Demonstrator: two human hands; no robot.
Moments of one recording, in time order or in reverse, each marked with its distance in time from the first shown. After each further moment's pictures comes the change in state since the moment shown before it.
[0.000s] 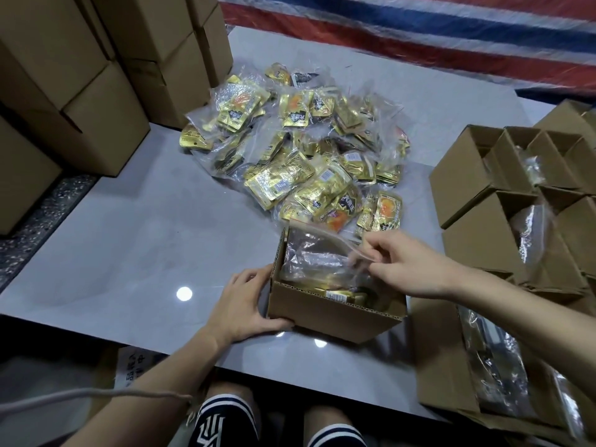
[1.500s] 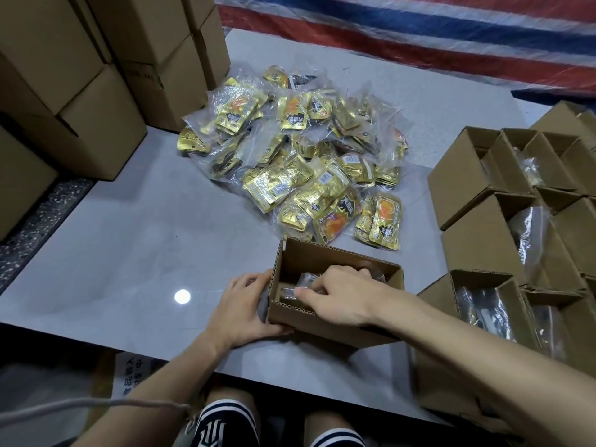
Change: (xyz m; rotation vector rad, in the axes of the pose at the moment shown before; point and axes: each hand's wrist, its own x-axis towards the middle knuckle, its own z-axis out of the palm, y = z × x) left_hand 0.001 0.002 -0.003 0.045 -0.045 -0.002; right_hand 0.024 -0.031 0.071 -0.464 -0.204 0.252
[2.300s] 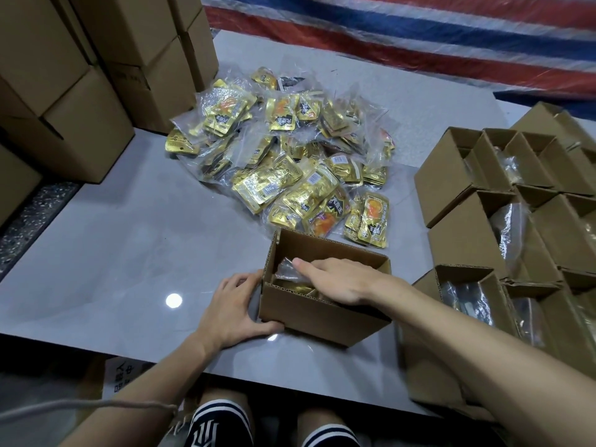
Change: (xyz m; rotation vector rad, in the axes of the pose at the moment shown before) left_hand -0.002 0.004 -0.002 -0.050 0.002 -0.034; right_hand 0.009 0.015 -0.013 0.140 -0.082 0.083
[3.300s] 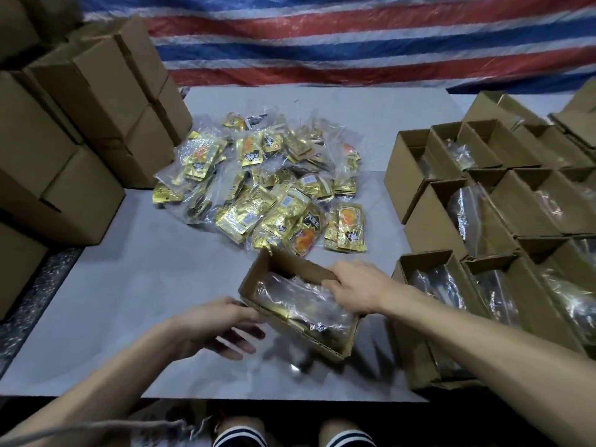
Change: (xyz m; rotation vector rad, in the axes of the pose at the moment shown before) left_hand -0.004 0.125 -0.131 -0.485 -0.627 -0.636; right_hand -0.035 0.055 0.000 -0.046 0.304 -0.101
